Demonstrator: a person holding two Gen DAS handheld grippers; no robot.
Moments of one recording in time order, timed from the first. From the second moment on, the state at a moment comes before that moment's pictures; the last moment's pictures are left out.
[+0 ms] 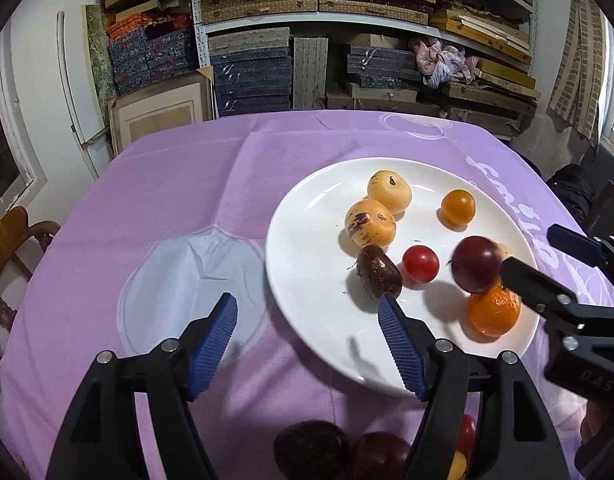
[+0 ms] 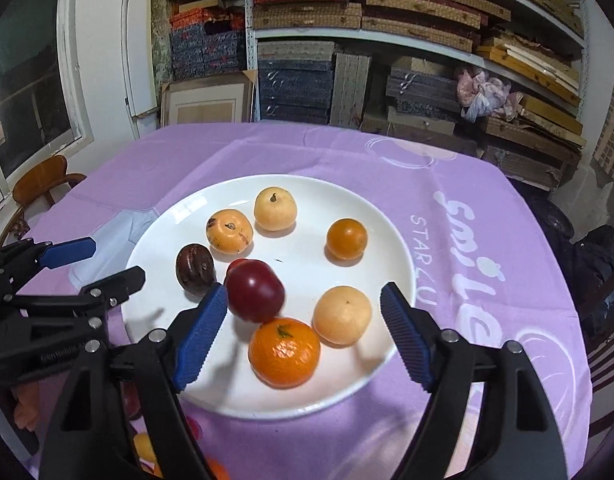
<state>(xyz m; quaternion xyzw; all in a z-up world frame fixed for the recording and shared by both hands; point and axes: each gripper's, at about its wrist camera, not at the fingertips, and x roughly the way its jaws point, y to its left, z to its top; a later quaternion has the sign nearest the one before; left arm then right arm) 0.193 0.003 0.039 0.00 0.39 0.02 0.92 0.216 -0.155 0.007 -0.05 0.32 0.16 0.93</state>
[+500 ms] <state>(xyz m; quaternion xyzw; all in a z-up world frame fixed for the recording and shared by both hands) 0.050 0.032 0.022 -0.05 0.39 0.00 0.92 0.090 -0.226 -0.022 0.02 0.31 0.16 0.94</state>
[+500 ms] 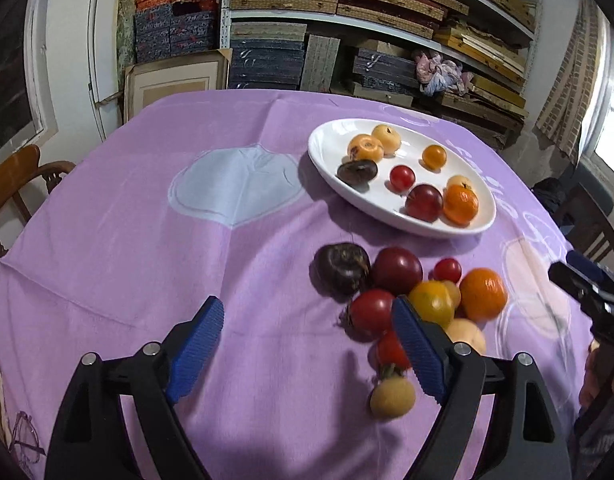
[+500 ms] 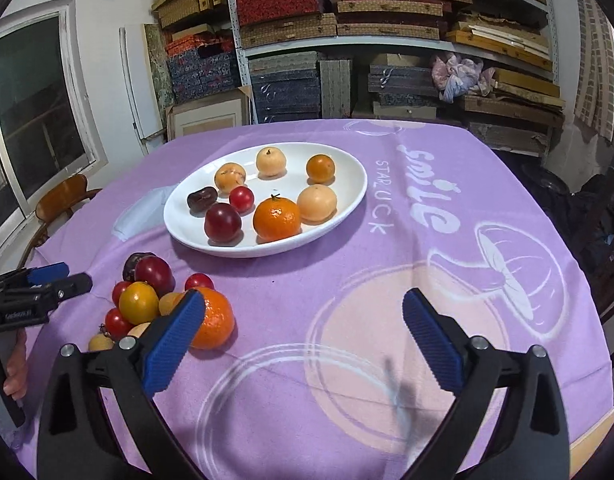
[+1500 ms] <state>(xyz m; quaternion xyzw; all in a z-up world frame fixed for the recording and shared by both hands) 0.028 -0.005 -0.009 0.06 0.41 -0.04 0.91 0.105 -0.257 -0.026 0.12 0.34 0.16 0.92</state>
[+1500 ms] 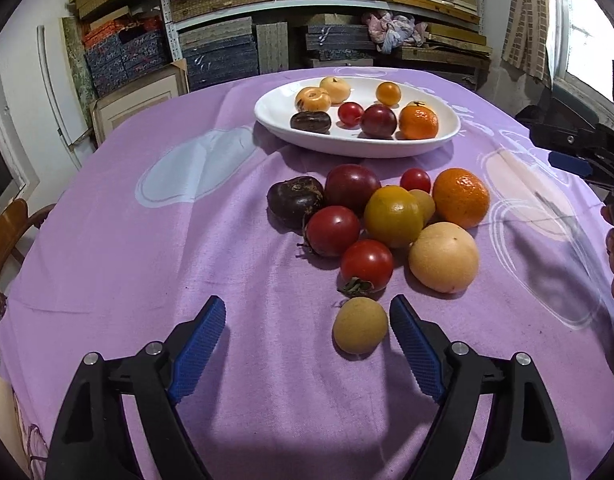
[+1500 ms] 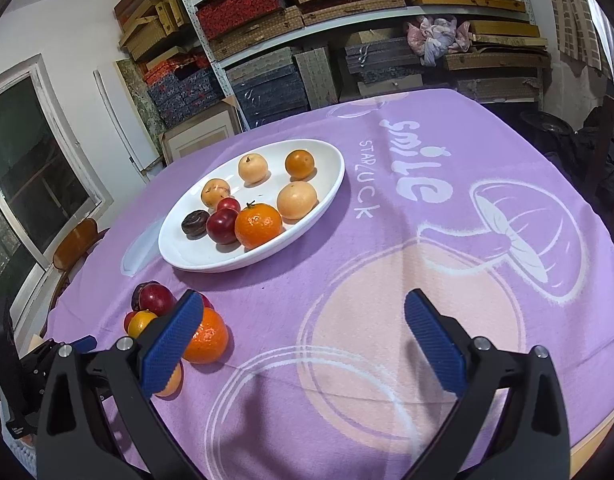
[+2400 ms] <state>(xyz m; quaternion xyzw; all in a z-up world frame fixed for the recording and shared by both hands) 0.031 -0.014 -0.017 0.02 0.43 -0.11 0.90 0.103 -0.248 -0.027 0.10 0.34 0.18 0.92</state>
